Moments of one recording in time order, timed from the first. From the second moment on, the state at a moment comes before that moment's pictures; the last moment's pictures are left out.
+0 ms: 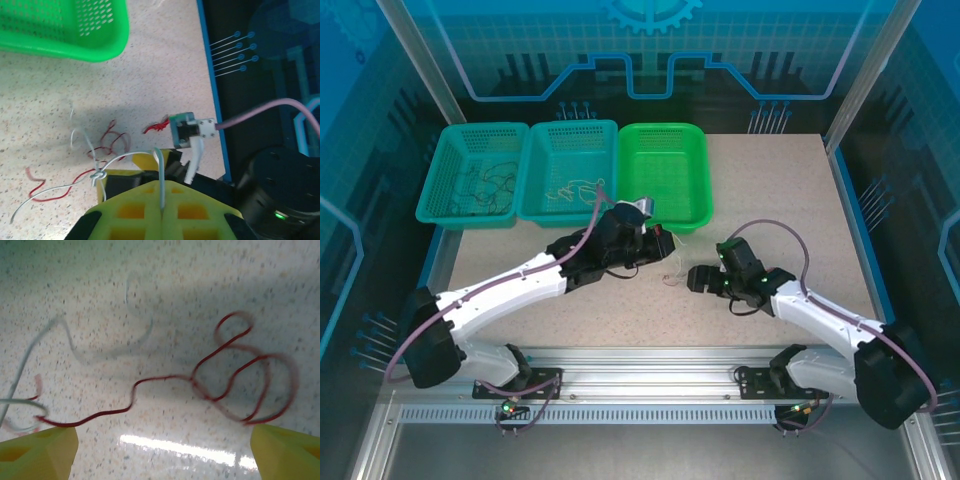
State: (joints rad) left arm -0.86 1.36 1.10 -0.27 0.06 -1.01; right arm 0.54 1.15 0.56 -0.38 -0.02 0.64
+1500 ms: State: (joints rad) left arm -0.13 1.17 1.38 -0.59 0.30 -0.76; right arm 0.47 1.35 0.55 0.14 -0.14 0.34
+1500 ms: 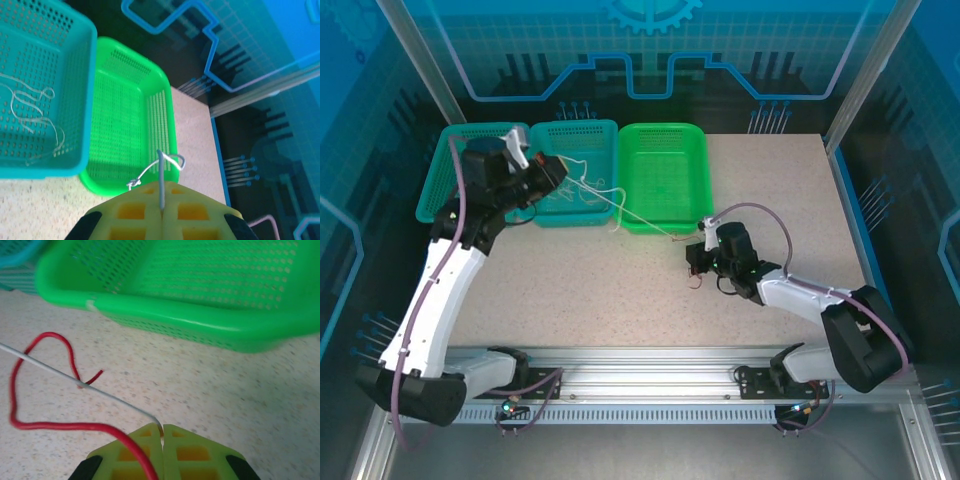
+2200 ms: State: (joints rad) left arm 0.06 1.50 1.69 -0.40 0.31 -0.68; right arm 0.42 1.24 0.51 -0.13 -0.08 0.40
